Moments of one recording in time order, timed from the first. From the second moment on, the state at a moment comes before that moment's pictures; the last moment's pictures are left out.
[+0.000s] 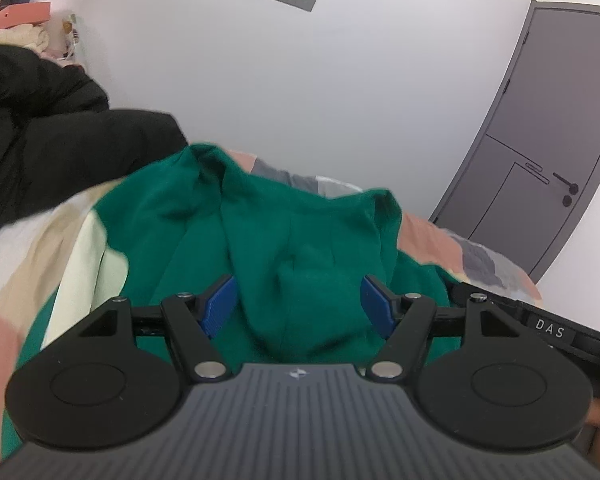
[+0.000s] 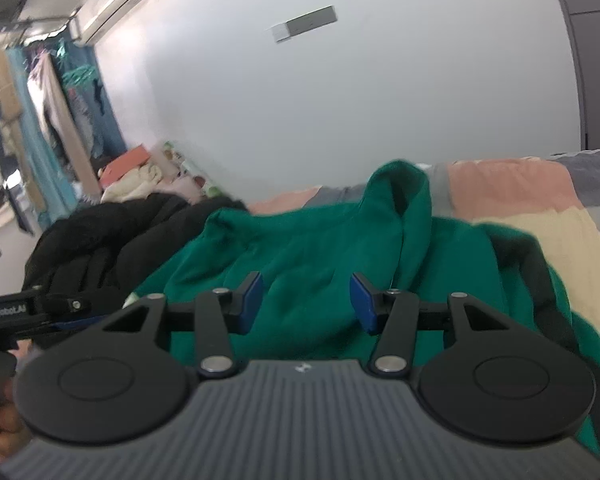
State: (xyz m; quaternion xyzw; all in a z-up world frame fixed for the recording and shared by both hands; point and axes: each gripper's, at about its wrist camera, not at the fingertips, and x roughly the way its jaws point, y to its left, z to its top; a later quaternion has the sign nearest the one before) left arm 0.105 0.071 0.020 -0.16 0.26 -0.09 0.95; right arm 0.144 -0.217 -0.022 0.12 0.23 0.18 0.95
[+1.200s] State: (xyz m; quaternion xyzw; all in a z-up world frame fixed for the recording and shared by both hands) left arm 0.120 0.138 -0.036 -0.20 0.26 -0.05 0.94; right arm 0.244 -0.077 -0.135 0.06 0.30 0.15 0.94
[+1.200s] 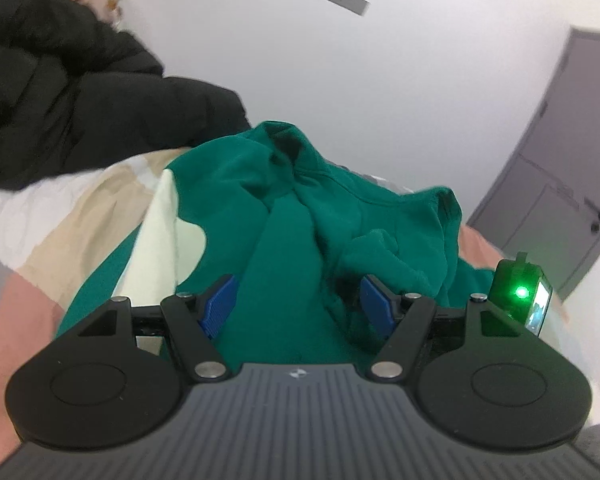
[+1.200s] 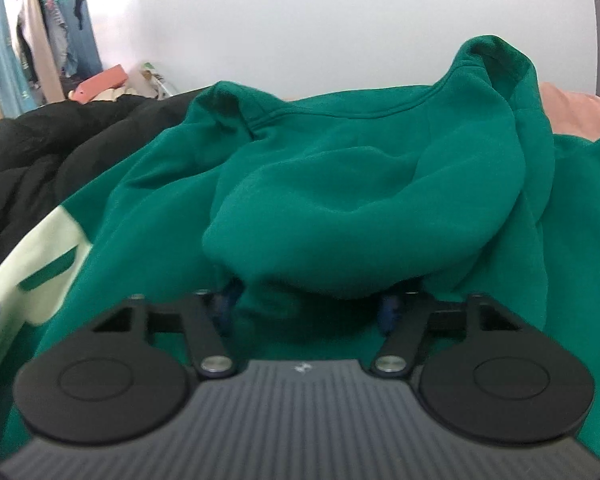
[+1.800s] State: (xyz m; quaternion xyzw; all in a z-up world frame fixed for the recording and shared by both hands) left arm 0.166 0.138 -0.072 -0.25 0.24 -0.05 0.94; right arm 0.498 -0.070 0.031 0.00 0.19 0.06 0.98
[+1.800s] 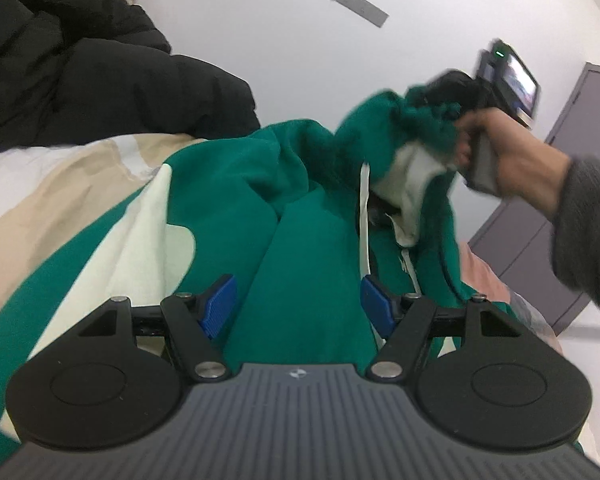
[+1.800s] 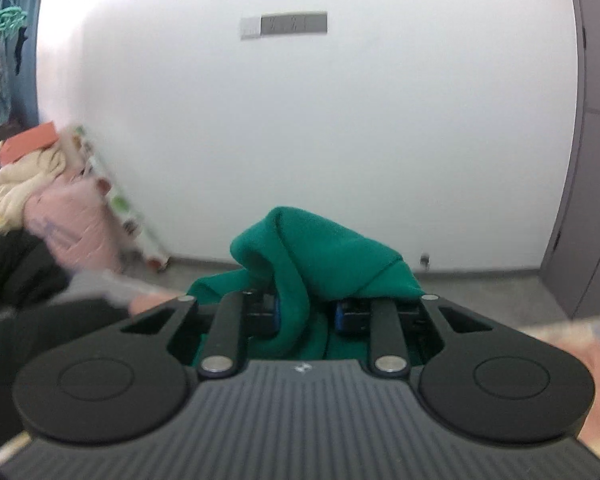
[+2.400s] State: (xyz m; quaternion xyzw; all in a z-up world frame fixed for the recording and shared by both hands) left arm 0.177 0.133 -0.092 -0.25 0.24 -0.04 0.94; right arm 0.510 -0.108 -0.036 0.04 0.22 0.07 0.97
